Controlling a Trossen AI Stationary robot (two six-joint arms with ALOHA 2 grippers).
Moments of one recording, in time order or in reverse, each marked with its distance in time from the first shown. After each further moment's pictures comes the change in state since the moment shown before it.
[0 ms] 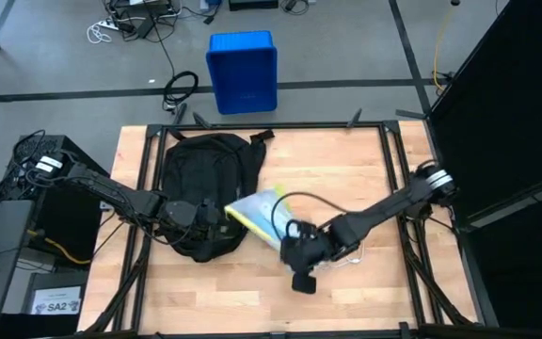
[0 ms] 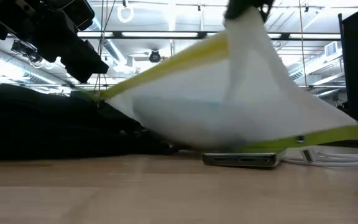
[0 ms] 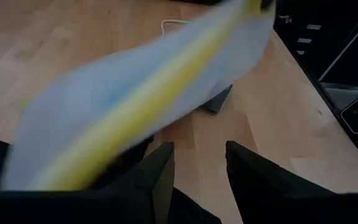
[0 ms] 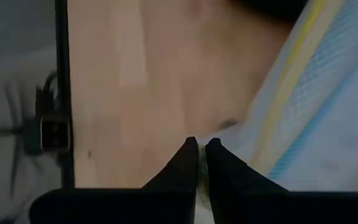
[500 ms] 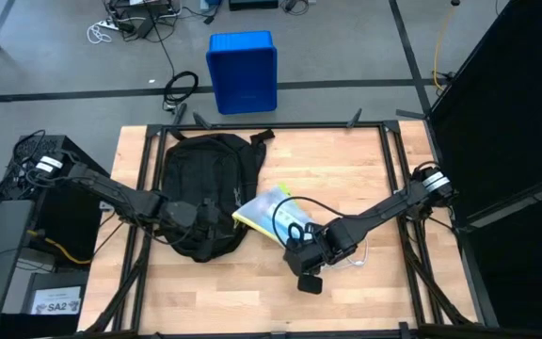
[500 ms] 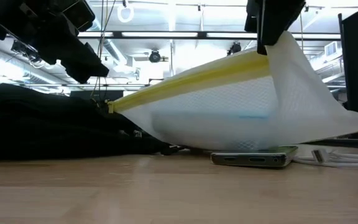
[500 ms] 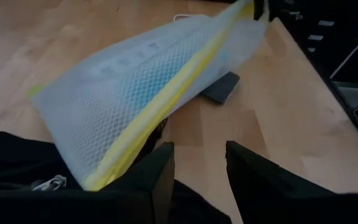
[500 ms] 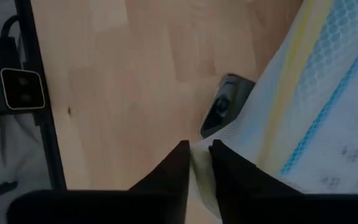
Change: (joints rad) left arm 0.000 0.010 0.000 -0.012 -0.035 0.000; right arm 0.009 0.016 -0.001 -0.133 -0.036 0.034
